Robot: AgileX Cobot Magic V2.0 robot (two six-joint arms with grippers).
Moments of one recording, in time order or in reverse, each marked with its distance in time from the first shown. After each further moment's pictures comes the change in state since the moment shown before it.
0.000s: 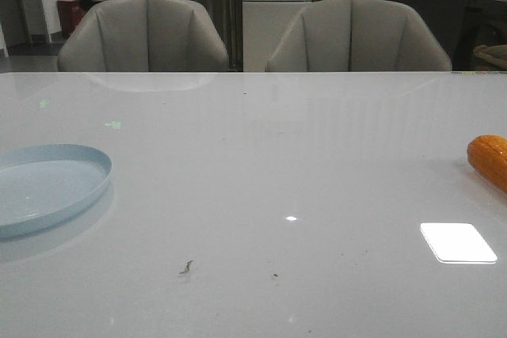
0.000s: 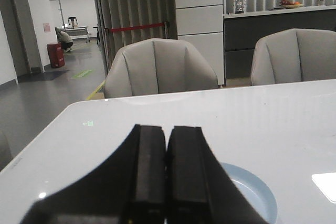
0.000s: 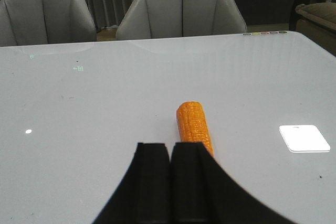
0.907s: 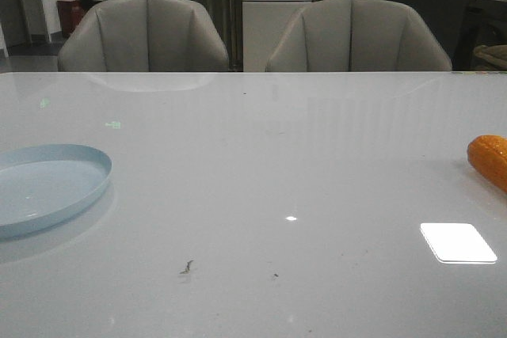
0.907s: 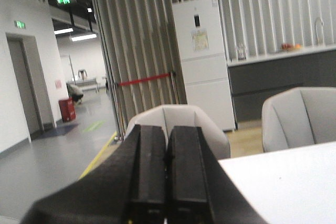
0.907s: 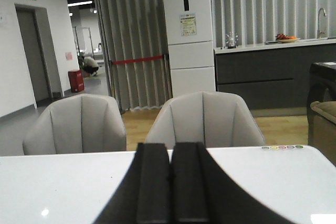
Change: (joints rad) left arm 0.000 0.248 -0.466 0.094 0.094 0.000; right arm -0.002 0.220 -0.566 0.048 0.097 0.002
